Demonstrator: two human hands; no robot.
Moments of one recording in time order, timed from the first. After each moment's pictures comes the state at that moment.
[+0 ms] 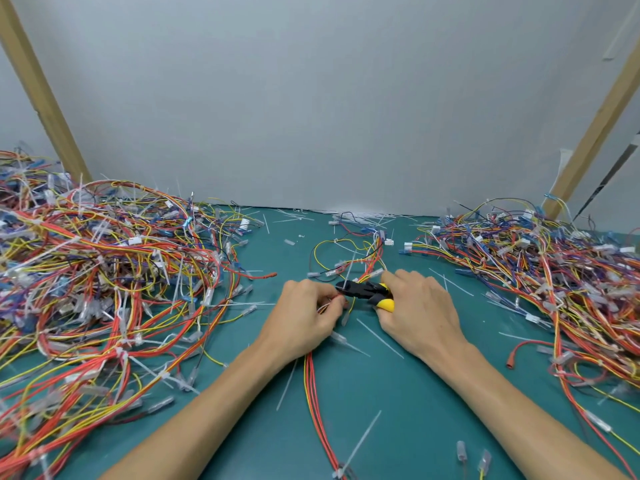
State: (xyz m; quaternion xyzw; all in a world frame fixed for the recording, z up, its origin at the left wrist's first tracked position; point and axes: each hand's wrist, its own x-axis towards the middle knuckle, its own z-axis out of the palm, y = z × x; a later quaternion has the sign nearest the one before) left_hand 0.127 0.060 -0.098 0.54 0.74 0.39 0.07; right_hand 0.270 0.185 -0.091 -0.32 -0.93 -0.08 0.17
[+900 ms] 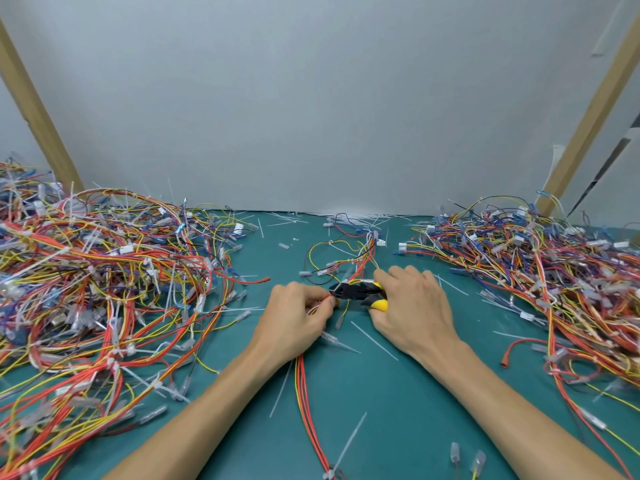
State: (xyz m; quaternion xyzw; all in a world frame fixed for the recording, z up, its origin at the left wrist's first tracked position) left_hand 0.127 0.060 -0.095 0.50 0.76 0.41 0.08; right_hand 0.269 0.187 -0.087 -0.32 -0.93 -0.10 0.17
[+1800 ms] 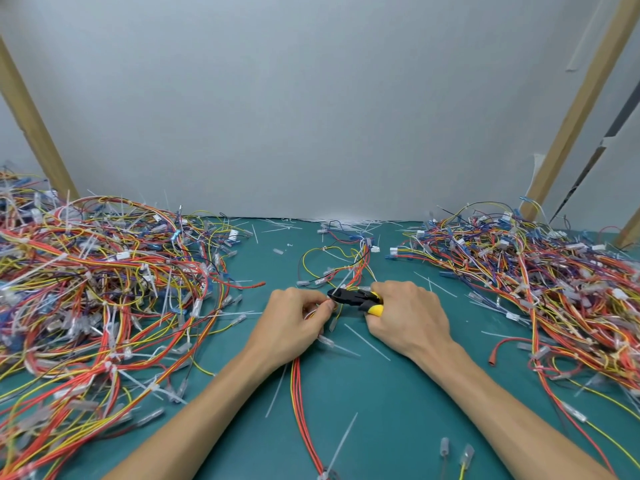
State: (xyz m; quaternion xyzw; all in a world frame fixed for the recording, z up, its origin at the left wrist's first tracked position) left_hand 0.130 0.057 -0.092 0.53 0.74 0.40 0.10; right_hand 0.275 0.189 -0.086 -0.35 -0.92 -0.01 0.16
